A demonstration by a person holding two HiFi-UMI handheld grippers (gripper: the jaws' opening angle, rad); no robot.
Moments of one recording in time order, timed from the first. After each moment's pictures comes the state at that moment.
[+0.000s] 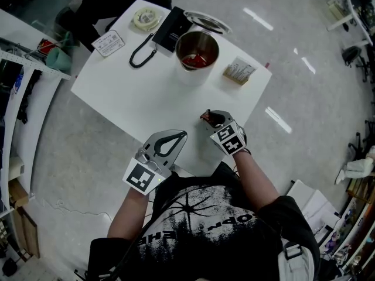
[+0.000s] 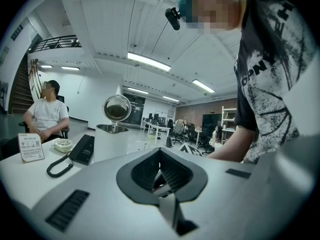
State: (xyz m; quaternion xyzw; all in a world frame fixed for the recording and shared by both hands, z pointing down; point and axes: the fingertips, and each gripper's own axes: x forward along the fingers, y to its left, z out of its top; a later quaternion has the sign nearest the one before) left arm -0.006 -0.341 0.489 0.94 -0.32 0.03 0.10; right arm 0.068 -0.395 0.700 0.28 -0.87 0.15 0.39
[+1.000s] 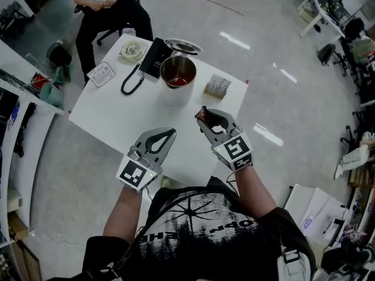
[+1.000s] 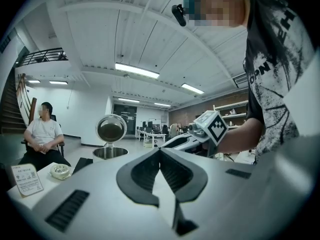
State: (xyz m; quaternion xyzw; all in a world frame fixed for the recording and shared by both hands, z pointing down) left arm -0.009 -0.362 0.446 0.96 -0.28 0.01 0.01; right arm 0.070 -0.411 0.493 0.39 -0.90 0.03 0.20
